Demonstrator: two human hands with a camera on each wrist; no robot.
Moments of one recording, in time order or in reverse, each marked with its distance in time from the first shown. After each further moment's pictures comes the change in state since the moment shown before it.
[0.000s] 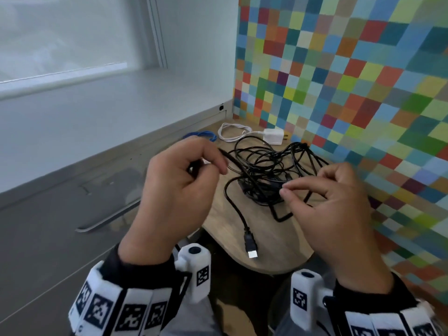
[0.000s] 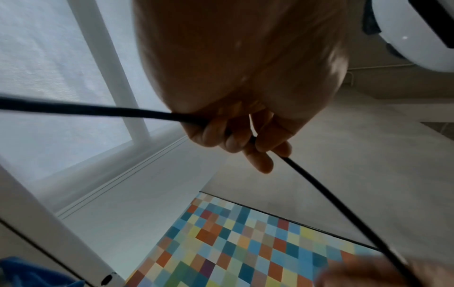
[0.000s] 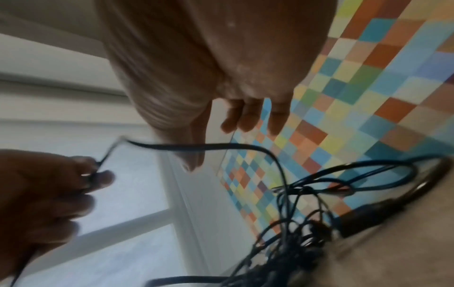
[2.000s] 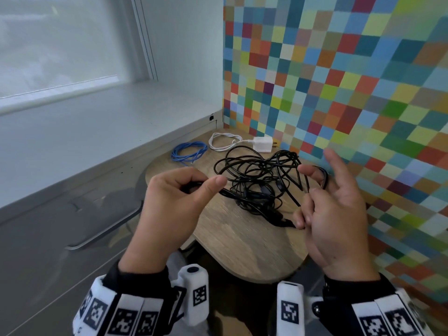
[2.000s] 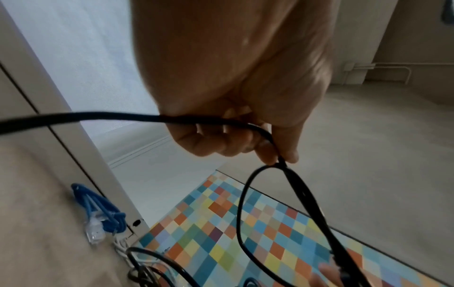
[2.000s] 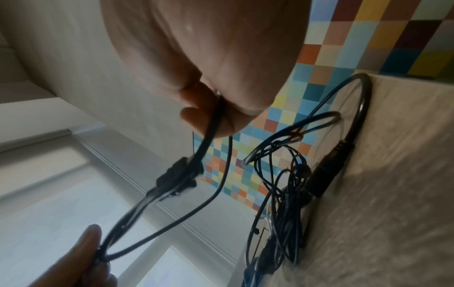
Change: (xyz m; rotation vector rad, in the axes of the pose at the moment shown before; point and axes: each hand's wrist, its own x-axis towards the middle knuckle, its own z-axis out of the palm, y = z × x) left_hand -0.005 -0.016 0.008 -0.088 -0.007 -0.286; right_hand 0.010 0.011 0.005 0.990 0.097 0.419
